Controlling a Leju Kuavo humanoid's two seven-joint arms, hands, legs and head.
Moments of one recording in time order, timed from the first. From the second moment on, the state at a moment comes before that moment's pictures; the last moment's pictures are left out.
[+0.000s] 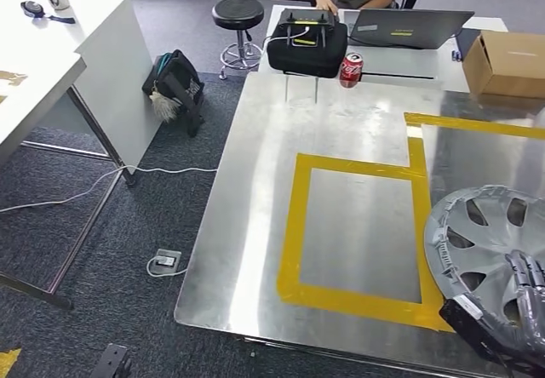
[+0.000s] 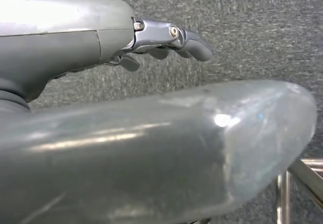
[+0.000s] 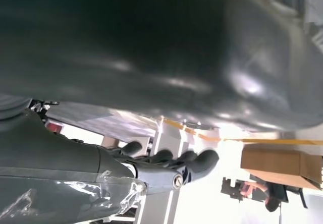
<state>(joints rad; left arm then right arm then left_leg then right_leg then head) 0.23 -0.20 0.32 -0.91 -0.63 -0.22 -0.03 0.51 -0.33 -0.15 -2.05 1.17 0.01 0.34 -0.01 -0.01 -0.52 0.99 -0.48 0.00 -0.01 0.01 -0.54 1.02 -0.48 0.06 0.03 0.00</state>
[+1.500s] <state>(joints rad) 0.29 -0.28 0.49 -1.05 -0.61 -0.32 -0.16 0.72 -0.06 0.04 -2.20 0.89 -0.55 0.01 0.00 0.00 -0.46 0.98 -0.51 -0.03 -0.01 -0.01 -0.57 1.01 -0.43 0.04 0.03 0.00</state>
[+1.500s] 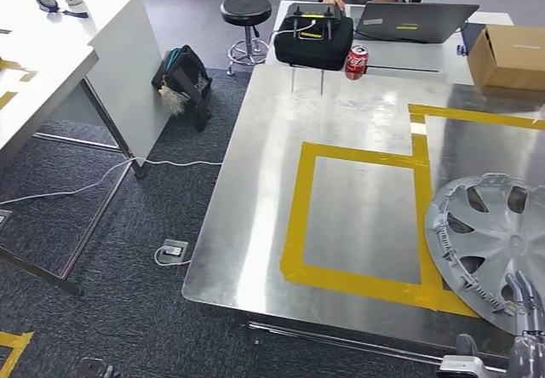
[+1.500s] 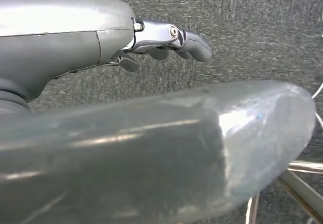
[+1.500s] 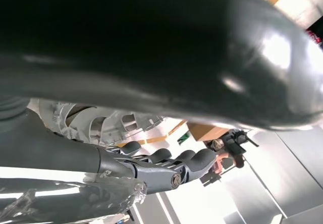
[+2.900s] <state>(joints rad) 0.31 -0.31 0.49 -1.14 -0.56 -0.35 -0.19 0.69 -0.01 0.02 -1.91 0.48 -0.42 0.00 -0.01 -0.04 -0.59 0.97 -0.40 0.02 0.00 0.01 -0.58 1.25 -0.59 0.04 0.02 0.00</state>
